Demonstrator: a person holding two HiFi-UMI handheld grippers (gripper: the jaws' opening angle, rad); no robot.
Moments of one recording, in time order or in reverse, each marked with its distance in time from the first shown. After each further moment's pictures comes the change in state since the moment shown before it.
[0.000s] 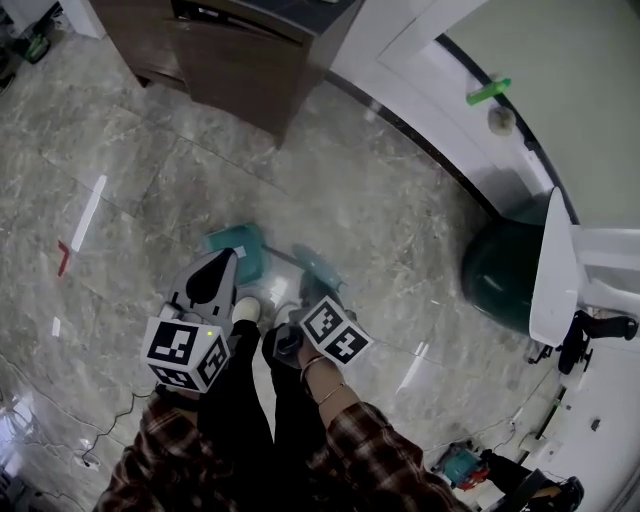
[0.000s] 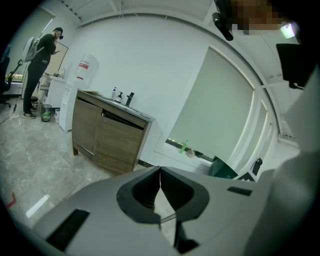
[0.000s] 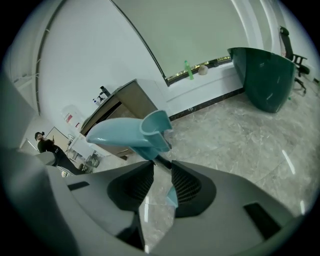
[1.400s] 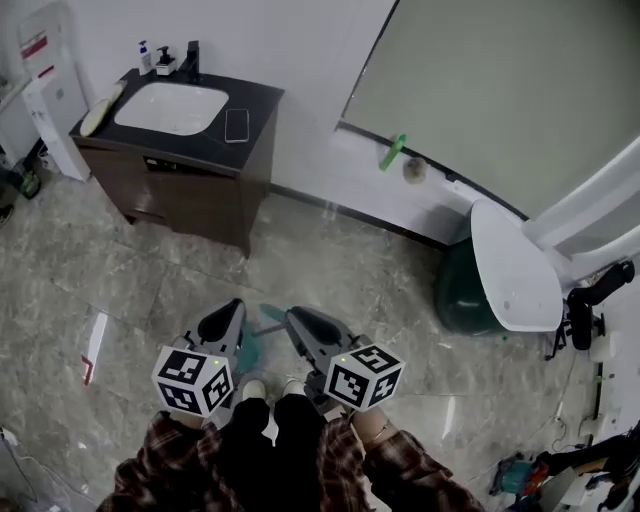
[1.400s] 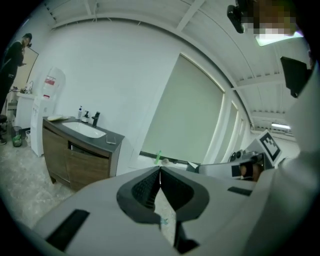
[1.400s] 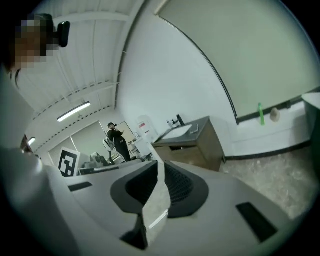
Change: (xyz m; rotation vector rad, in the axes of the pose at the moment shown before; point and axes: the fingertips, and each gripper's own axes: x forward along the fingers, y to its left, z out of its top) left arm -0.091 -0.153 0.140 0.177 -0.032 -0.245; right arm -0.276 0.174 0.129 -0.455 -0.166 0.644
